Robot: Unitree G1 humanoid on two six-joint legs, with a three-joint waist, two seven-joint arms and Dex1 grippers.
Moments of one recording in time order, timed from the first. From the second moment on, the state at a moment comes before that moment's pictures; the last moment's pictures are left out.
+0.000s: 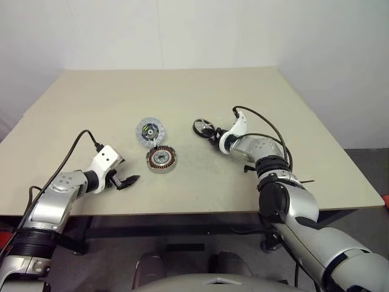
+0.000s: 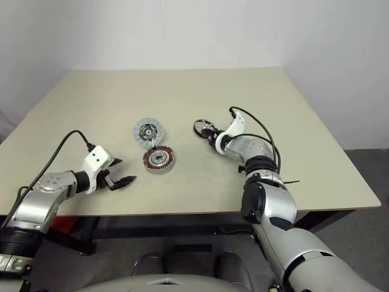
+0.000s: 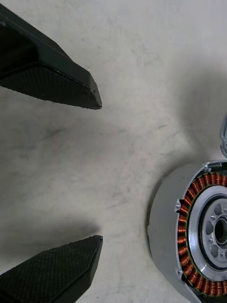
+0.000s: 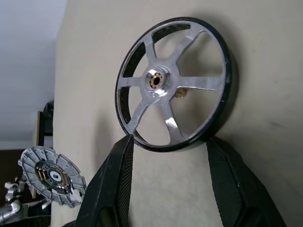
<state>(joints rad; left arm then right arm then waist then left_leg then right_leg) -0.15 0.69 0.02 0.07 -0.17 0.35 -0.83 -0.98 -0.07 -0.54 1.03 0.56 0.72 0.14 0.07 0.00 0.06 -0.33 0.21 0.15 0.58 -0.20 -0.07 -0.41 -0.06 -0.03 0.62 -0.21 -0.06</state>
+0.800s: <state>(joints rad) -0.15 0.70 0.01 0.07 -0.15 0.34 -0.83 -1.02 -0.06 -0.54 1.09 0.56 0.59 0.15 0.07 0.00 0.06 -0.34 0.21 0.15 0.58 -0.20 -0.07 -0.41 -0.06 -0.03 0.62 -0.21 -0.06</state>
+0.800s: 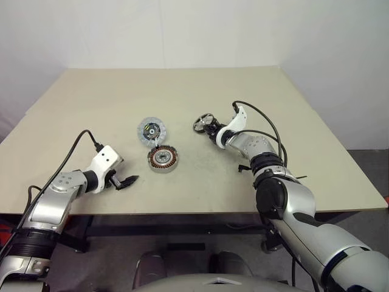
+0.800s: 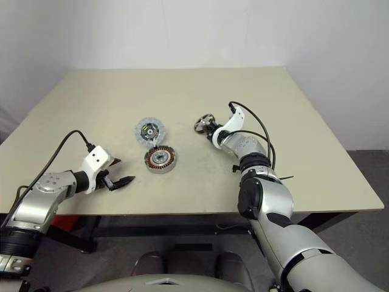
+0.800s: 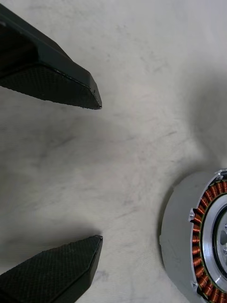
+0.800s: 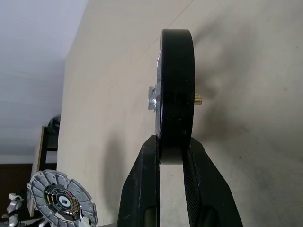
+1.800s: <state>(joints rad) -0.16 0.69 0.00 0.08 -0.14 0.31 -0.83 -0.81 0.07 -0.37 0.52 0.80 1.42 0.39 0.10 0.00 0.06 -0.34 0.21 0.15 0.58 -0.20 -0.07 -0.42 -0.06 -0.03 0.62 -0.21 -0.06</state>
